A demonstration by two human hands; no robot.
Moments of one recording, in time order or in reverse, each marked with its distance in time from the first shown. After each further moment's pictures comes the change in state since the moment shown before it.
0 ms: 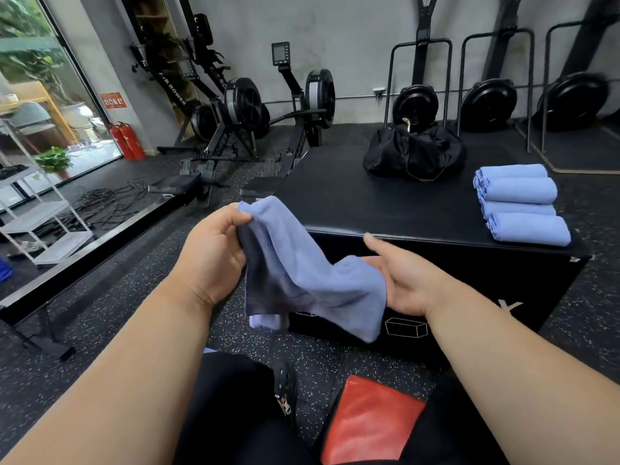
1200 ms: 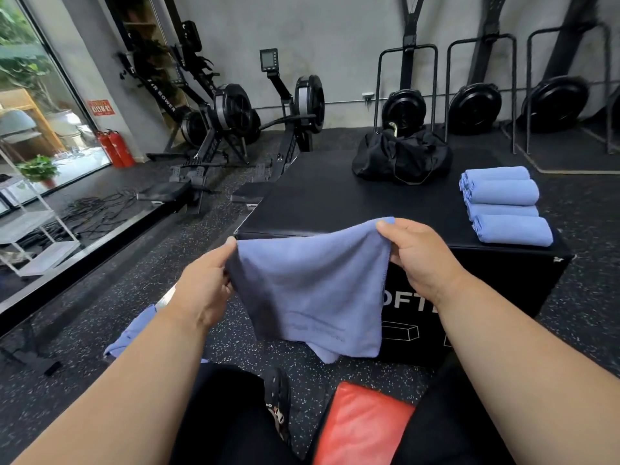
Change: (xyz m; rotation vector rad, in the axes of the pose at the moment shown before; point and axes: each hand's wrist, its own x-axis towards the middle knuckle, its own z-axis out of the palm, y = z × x) left_hand 0.017 -0.050 -0.036 0.131 0.442 -0.139; right_hand -0.022 -0.025 -0.022 -0.249 0.314 -0.592
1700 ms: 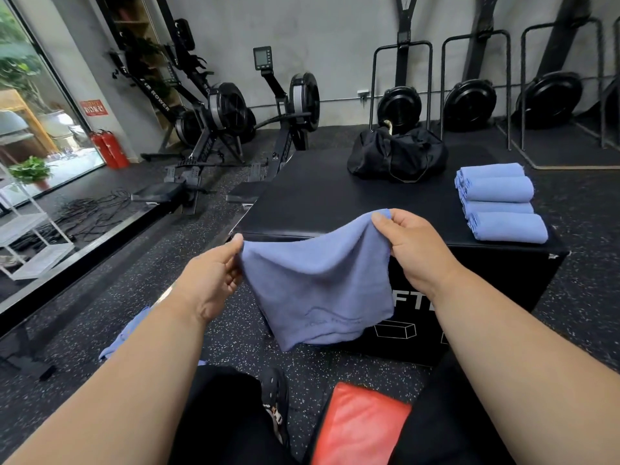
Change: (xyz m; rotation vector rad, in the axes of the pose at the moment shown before) left_hand 0.004 0.006 0.018 0.092 -0.089 -0.040; right_hand 0.012 0.002 -0.006 -0.069 0.043 -0.067
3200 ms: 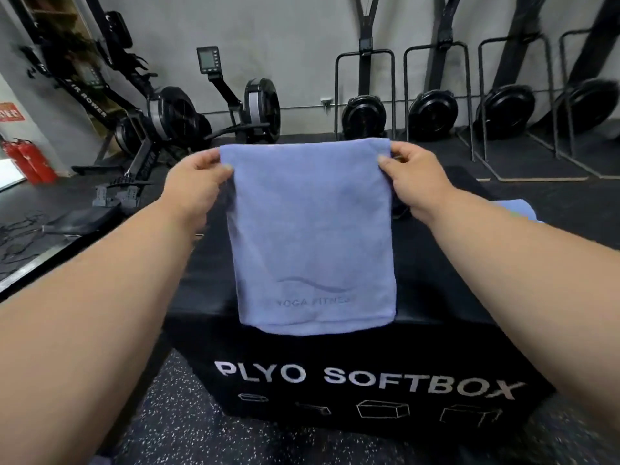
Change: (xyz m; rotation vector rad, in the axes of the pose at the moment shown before) left_hand 0.310 0.110 0.153 0.336 -0.105 0.415; right_hand 0.309 -0.024 -0.086 -0.314 0.280 -0.133
